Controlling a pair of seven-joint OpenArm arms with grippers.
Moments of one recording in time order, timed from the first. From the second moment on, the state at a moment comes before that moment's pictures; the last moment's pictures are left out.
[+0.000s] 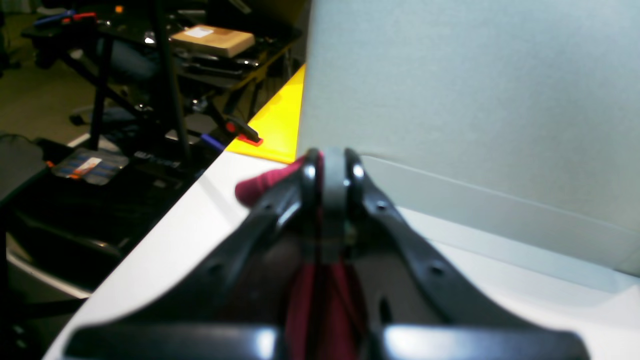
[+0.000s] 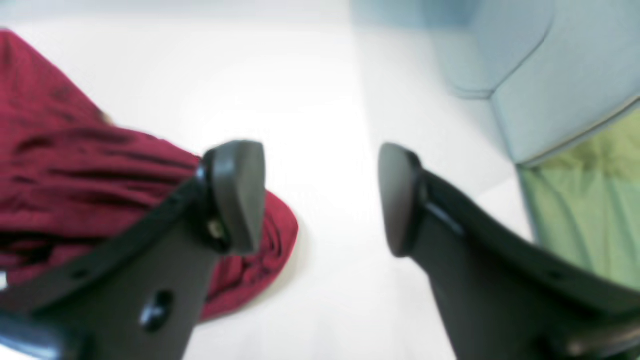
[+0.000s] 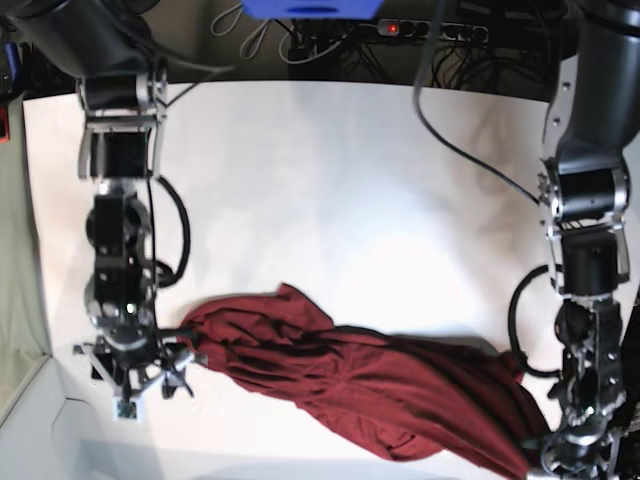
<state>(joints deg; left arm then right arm) -47.7 -17.5 -2.0 49.6 -19.4 0.5 8.4 22.9 6.3 1.9 79.8 -2.9 -1.1 -35.9</state>
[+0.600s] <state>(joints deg) -32.2 -19.2 -2.3 53.7 -19.2 0.5 9.1 14.0 -4.4 -4.6 66.5 -2.7 -1.4 -25.5</state>
